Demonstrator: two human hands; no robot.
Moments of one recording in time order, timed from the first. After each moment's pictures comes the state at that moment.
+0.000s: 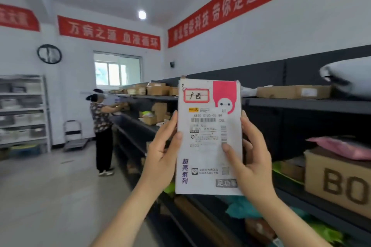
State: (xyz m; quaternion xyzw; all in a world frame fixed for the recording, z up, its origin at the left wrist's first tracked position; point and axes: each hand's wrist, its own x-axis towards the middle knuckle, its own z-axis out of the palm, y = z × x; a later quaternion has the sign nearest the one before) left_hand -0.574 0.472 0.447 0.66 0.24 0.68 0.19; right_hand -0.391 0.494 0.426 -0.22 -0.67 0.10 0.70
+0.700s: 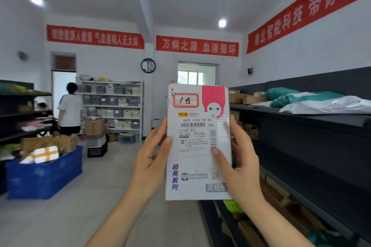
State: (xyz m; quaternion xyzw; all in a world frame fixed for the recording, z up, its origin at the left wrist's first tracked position) left_hand -0.679 0.458 0.441 0.56 0.38 0.73 0.00; right_hand -0.532 0.569 0.432 -0.04 -0.71 0.29 0.64
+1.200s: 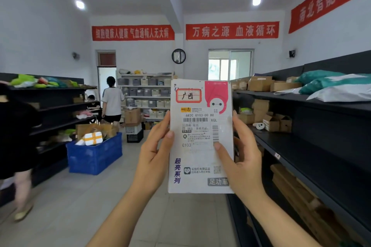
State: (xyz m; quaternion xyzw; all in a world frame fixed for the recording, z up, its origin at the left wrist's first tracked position) left_hand -0.638 0.489 0.433 0.50 0.46 0.73 -0.04; right_hand -0.518 0.625 0.417 0.01 -0.70 0.38 0.61
